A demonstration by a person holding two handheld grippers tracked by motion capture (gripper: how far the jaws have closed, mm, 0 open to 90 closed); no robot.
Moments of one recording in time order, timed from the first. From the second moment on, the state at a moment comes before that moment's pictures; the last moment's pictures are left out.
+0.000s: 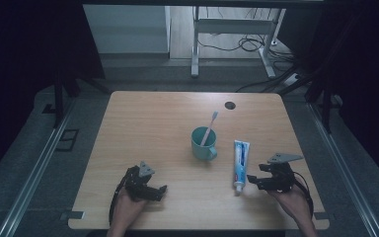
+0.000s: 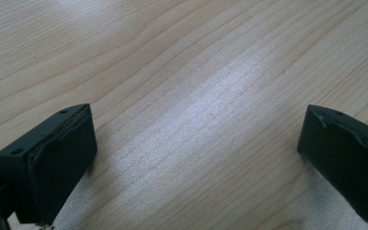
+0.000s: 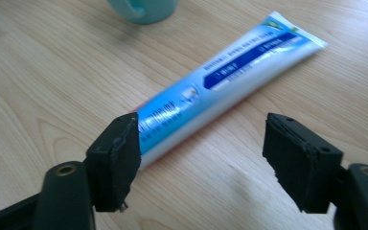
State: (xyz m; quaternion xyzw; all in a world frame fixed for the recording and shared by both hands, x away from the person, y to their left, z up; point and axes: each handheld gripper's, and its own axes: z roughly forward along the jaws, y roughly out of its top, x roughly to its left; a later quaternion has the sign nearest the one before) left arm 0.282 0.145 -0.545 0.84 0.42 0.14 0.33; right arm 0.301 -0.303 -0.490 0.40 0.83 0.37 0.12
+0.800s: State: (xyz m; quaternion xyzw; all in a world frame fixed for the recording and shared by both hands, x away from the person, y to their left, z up) left arm 0.282 0.145 -0.545 0.84 0.42 0.14 0.33; right arm 0.321 -0.259 -0.492 0.36 0.86 0.36 0.08
